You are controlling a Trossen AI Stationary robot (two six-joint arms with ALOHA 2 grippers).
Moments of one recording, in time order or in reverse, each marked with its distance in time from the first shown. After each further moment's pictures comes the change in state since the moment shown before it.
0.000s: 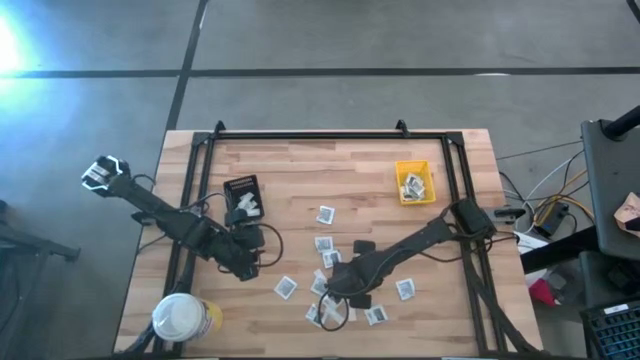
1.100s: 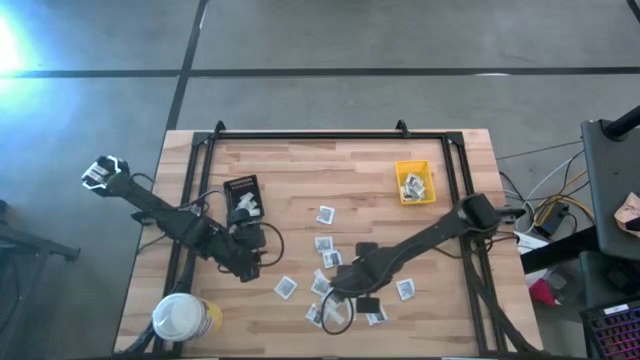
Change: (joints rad) left arm 0.000 0.000 0.053 -0.002 -0.001 0.030; right arm 0.024 -0.104 0.006 -0.034 -0.128 -0.071
